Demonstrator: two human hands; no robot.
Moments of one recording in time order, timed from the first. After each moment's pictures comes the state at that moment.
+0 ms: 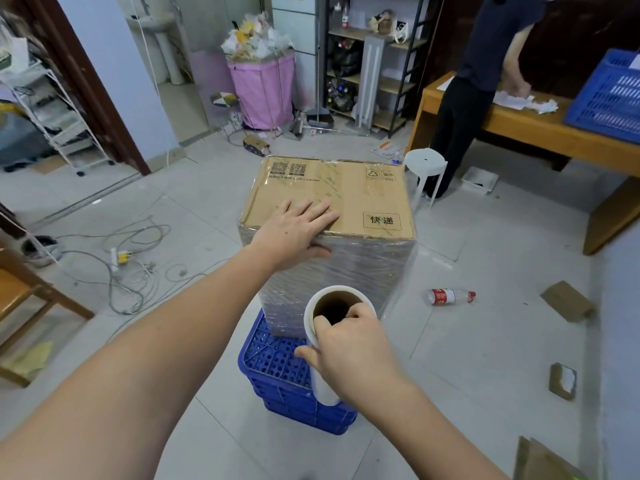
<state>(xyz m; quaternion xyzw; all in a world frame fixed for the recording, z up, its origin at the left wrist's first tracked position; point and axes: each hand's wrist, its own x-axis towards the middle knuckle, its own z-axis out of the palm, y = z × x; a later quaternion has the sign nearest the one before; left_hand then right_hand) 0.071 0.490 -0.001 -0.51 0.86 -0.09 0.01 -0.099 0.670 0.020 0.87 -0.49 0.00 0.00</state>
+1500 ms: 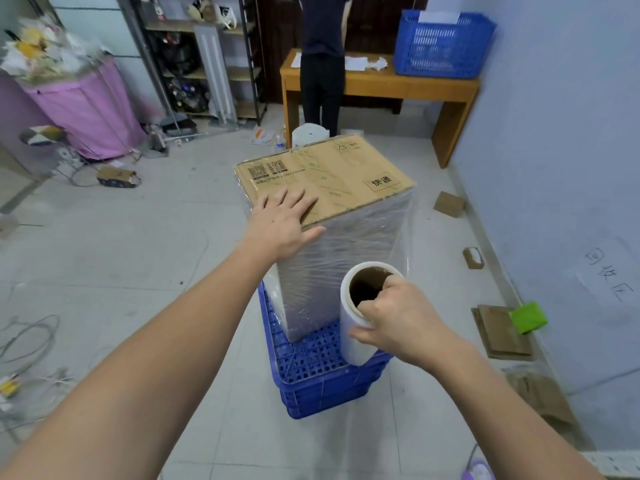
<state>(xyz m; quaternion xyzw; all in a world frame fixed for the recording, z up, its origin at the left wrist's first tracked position) 0.167 0.442 -0.001 -0.40 0.92 -0.01 -0.04 0.035 0.681 0.006 0.74 -0.66 0.02 0.11</state>
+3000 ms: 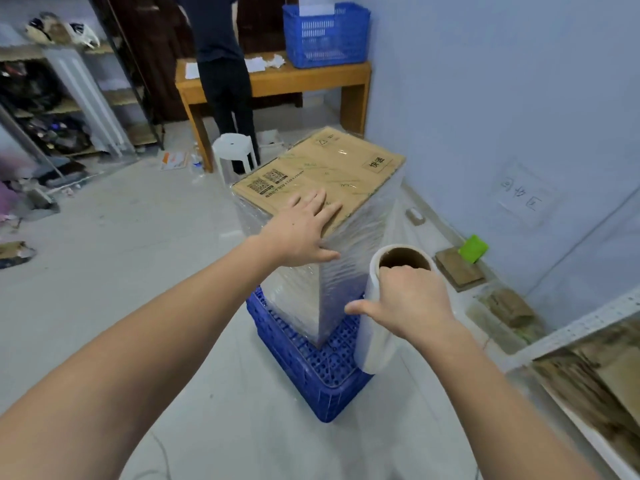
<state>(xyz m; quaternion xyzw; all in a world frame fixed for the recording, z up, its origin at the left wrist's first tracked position) 0.201 0.372 0.005 -0.05 1.00 -0.04 0.01 0.189 0.615 0.038 0.37 -0.93 -0.02 -0.02</state>
